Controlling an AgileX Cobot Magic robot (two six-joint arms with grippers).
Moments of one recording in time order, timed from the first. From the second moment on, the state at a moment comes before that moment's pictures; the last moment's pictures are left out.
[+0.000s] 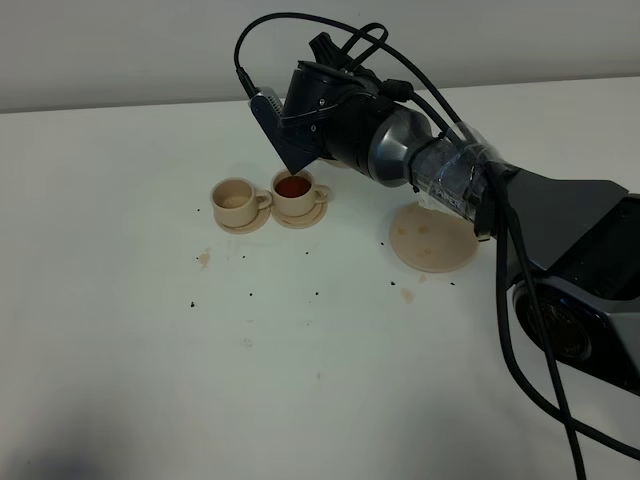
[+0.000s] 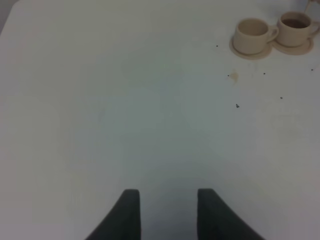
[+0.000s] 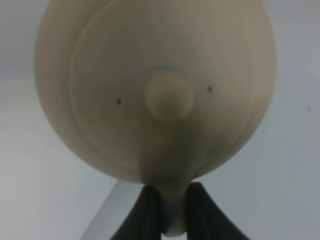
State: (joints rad) left arm 0.02 0.00 -0.50 0.00 1.04 0.06; right arm 0.82 2.46 -2.19 -0.90 1.00 -0.92
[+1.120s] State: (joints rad) left arm 0.02 0.00 -0.50 0.00 1.04 0.06; right arm 0.83 2.46 -2.22 -0.81 0.98 -0.83
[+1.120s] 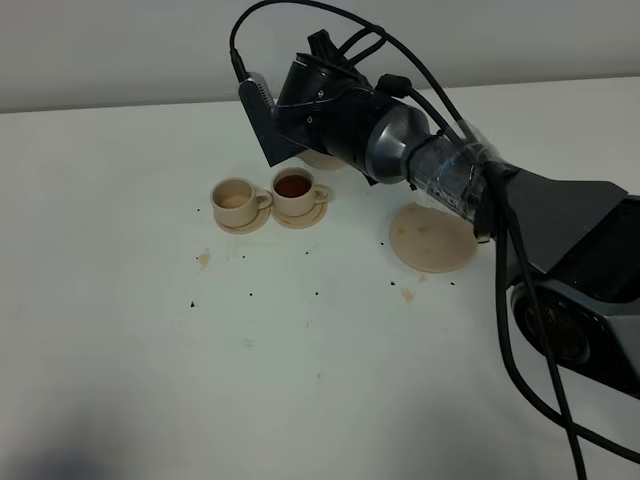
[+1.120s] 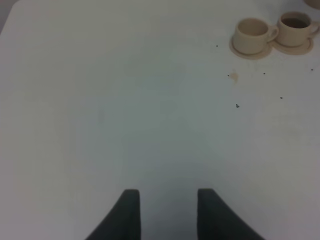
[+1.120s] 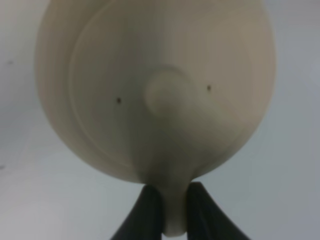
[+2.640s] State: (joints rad) left arm 0.02 0.00 -0.50 0.00 1.04 0.06; right arm 0.88 2.47 -2.23 -0.82 0.83 -0.88
